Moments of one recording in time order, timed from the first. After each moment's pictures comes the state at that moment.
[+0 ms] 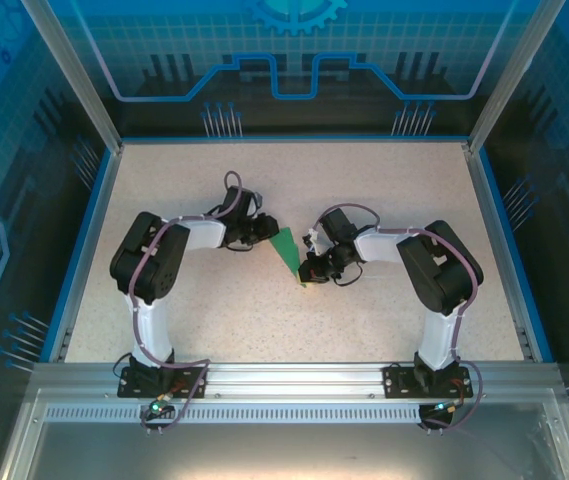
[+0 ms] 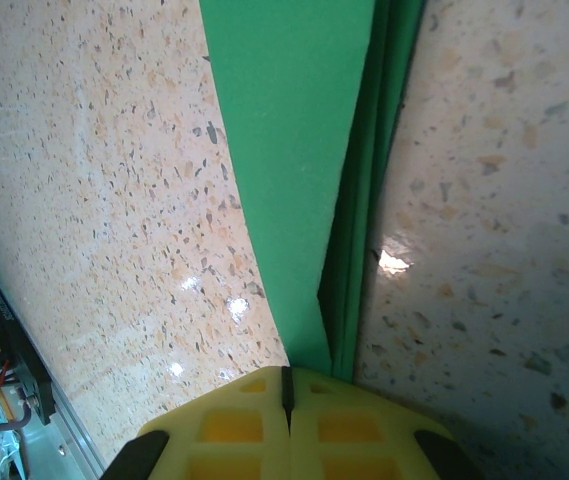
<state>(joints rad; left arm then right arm) -0.33 1.98 1.08 0.04 0.34 -0.69 0.53 1.90 0.99 -0.32 -0.65 0.42</state>
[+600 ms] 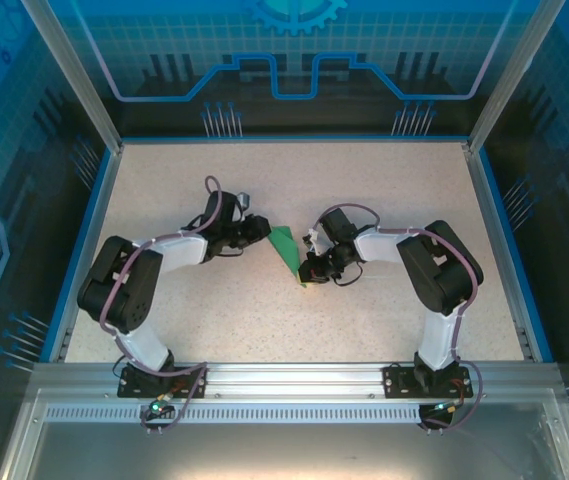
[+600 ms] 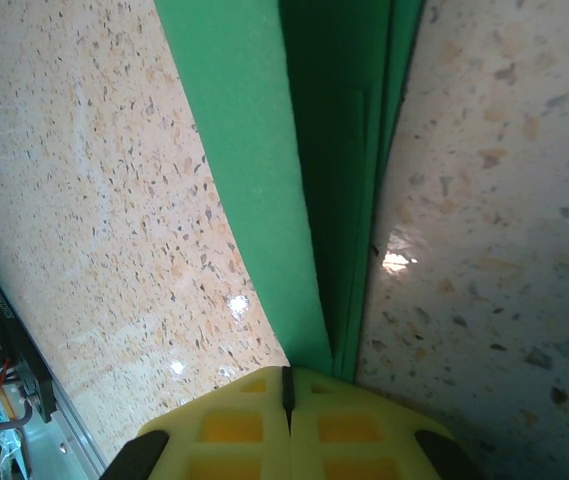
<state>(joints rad) -0.35 1.71 0.85 0.14 0.39 -0.79 0.53 1.90 0.99 -0.33 -0.66 0.42</state>
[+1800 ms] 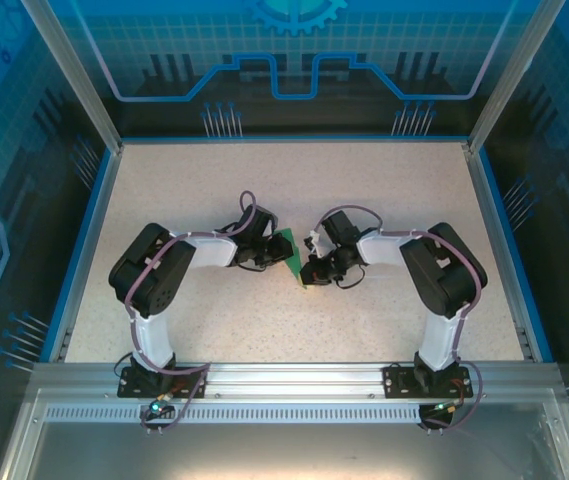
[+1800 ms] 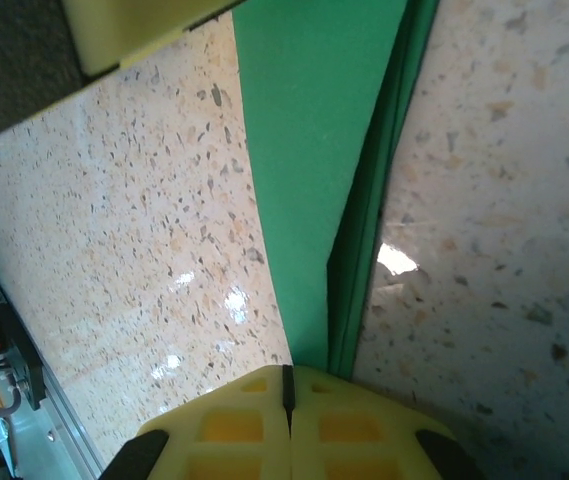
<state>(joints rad) -0.50 1.89 0.95 0.04 0.34 -0.85 0.53 1.86 0.94 -0.31 -0.66 0.39</state>
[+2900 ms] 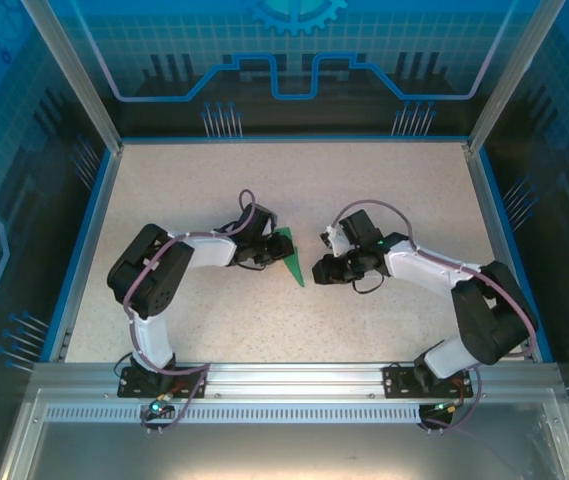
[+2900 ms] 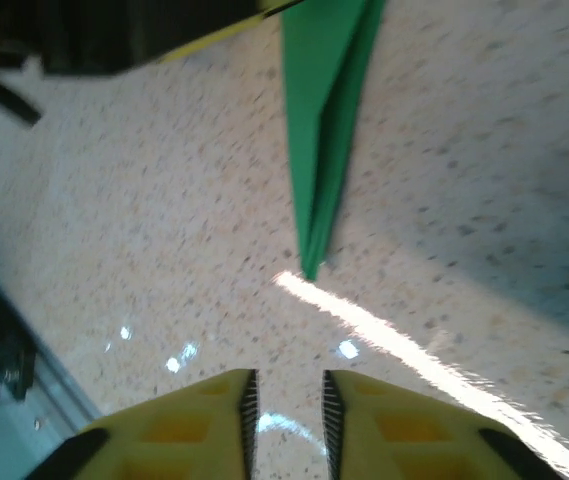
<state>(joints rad) -0.50 1.87 0.95 0.03 0.34 -0.85 0.52 1.50 0.84 -0.43 -0.48 0.40</state>
